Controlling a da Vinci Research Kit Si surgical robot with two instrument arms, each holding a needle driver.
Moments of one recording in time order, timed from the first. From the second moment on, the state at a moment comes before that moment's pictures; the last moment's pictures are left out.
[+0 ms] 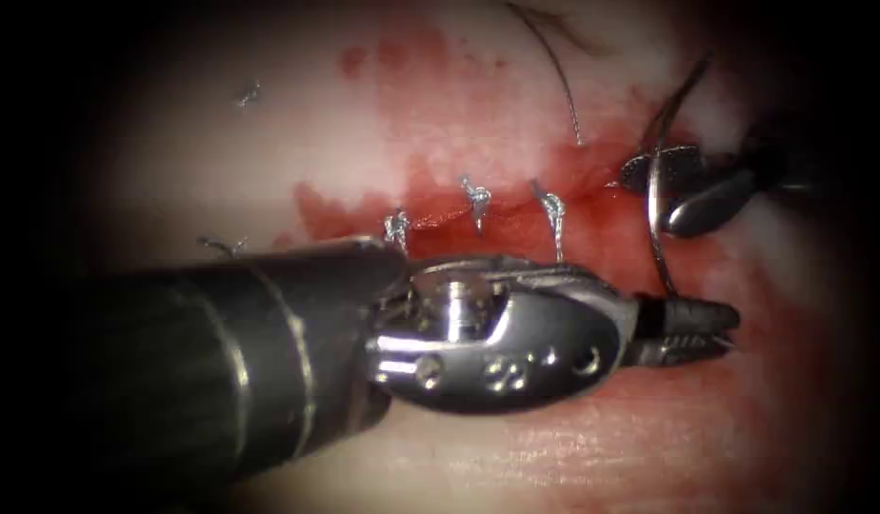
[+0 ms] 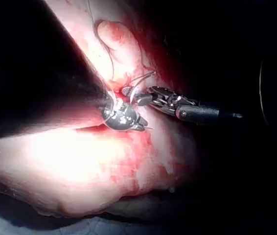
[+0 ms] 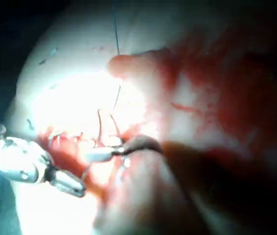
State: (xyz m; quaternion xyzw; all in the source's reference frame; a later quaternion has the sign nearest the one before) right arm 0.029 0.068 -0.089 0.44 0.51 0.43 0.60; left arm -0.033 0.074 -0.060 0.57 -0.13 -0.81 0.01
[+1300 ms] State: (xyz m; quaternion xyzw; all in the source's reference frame) right arm 0.030 0.070 -0.090 0.37 0.56 0.44 0.60; left arm -0.032 0.074 -0.060 0.57 -0.13 -0.81 0.02
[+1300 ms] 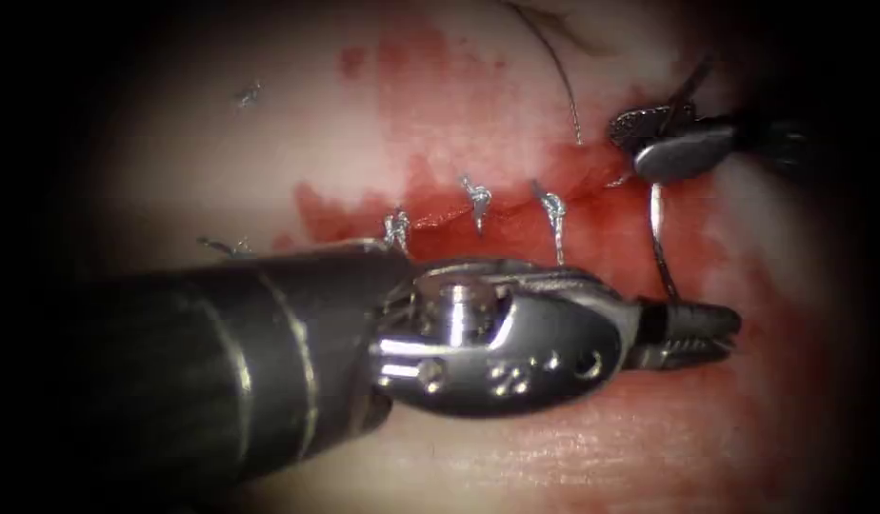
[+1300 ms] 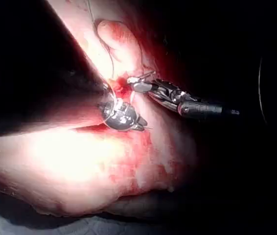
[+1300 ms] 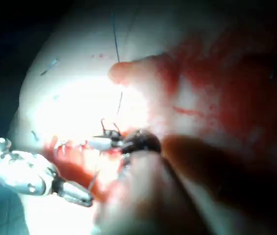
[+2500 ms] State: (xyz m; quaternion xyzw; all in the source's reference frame) right arm 0.027 0.073 -0.090 0.24 0.65 0.31 0.65; left arm -0.028 0.076 -0.063 0.54 0.13 -0.80 -0.23
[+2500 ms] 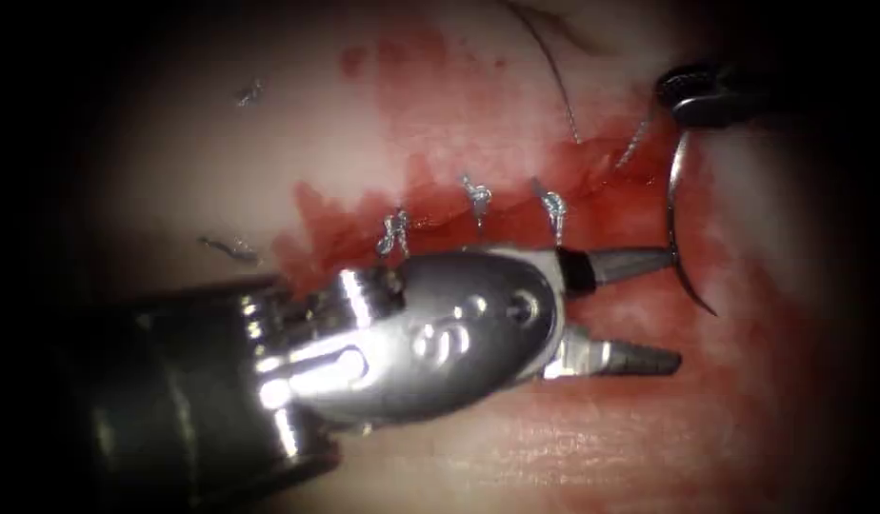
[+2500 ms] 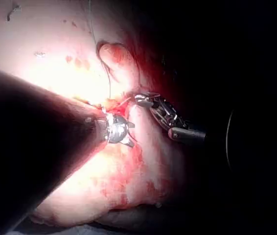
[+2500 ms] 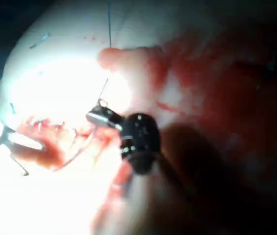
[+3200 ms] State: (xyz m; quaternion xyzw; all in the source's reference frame) right arm 0.027 0.074 -0.091 0.12 0.70 0.17 0.69; left arm -0.026 0.079 -0.053 0.42 0.18 -0.82 -0.36
